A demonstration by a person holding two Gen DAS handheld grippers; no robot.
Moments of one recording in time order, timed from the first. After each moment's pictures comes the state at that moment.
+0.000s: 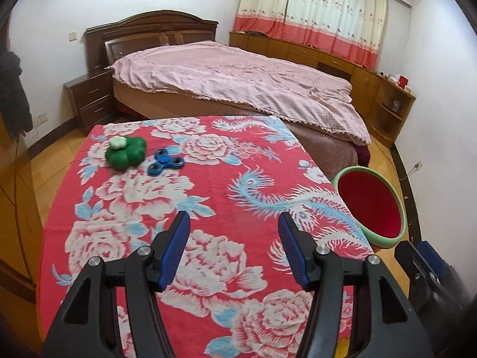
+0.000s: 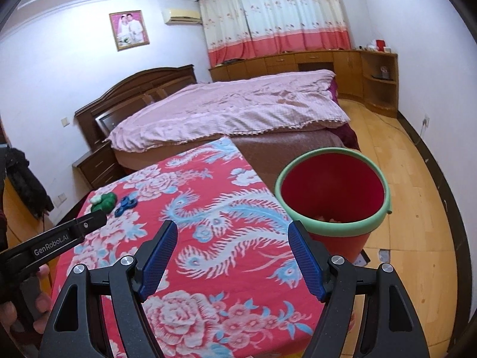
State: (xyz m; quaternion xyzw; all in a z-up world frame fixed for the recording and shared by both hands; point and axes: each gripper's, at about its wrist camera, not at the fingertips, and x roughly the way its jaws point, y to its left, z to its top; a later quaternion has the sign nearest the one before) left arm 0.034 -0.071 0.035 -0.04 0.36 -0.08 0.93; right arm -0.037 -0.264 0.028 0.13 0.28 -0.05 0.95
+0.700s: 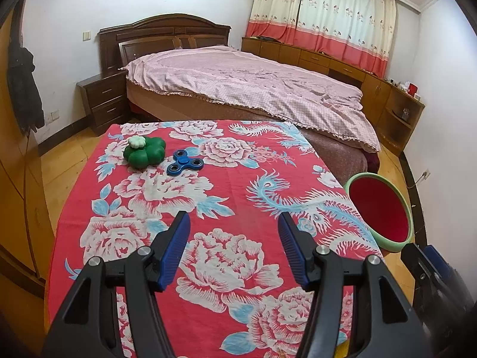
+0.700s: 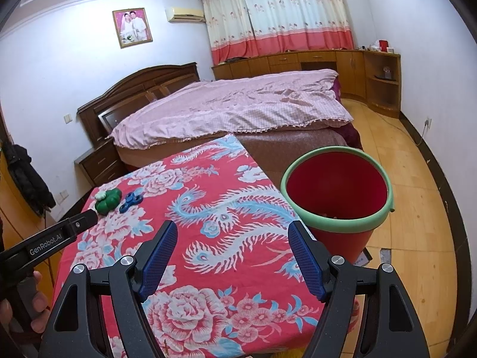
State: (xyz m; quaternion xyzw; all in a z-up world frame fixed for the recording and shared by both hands) left arm 0.025 -0.054 0.037 -0.04 0.35 -0.05 0.93; right arm -0.039 -0.256 0.028 0.13 0.28 -0.04 0.95
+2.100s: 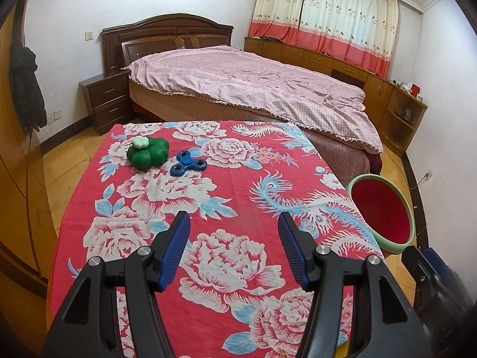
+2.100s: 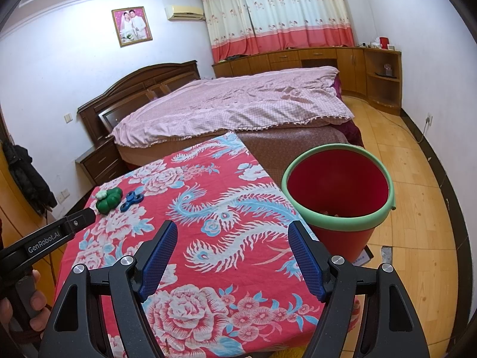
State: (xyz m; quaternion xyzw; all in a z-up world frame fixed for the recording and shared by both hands) left arm 0.026 -0.052 0.039 -0.04 0.35 -0.05 0.93; right arm -0.038 -0.257 0.028 0.13 0.29 -0.04 0.95
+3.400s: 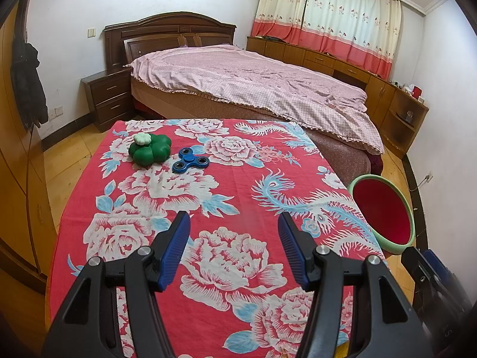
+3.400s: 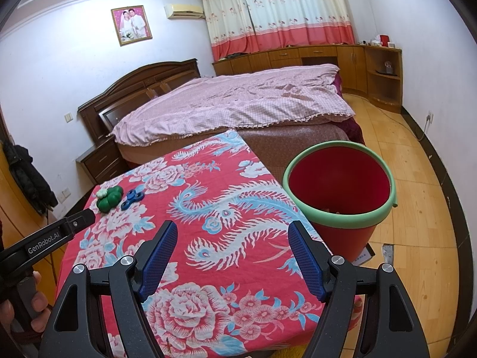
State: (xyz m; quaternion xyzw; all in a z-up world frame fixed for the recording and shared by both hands) left arm 0.026 -0.050 0.038 -0.04 0.35 -0.05 0.93; right arm -0.039 -0.254 0.025 0.14 0.29 -0.04 0.95
